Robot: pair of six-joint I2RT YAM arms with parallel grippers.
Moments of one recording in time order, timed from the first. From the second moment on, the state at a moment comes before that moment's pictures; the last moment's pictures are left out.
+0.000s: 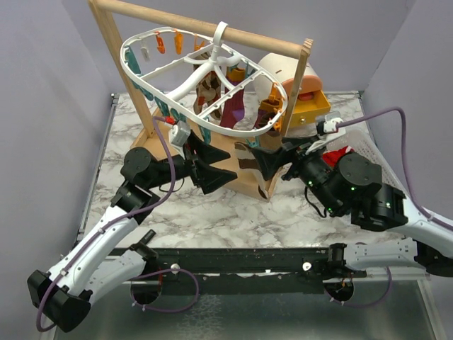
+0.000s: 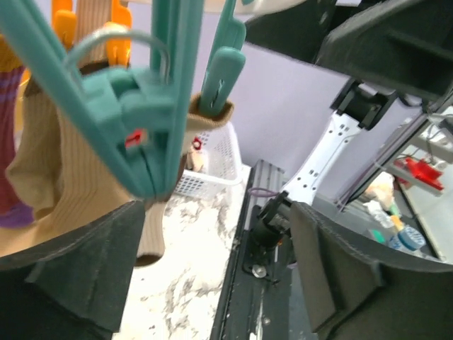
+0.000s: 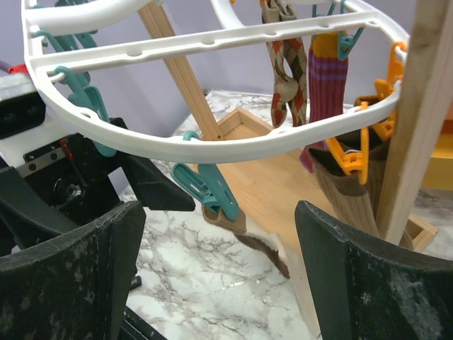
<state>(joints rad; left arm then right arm) -0.57 0.89 0.84 0.30 0.73 -0.56 1.32 1.00 1.35 -0.32 0.76 0.24</state>
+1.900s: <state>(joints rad) -0.57 0.56 0.59 -0.30 0.01 -0.44 1.32 1.23 1.61 -0.27 0.50 -0.48</state>
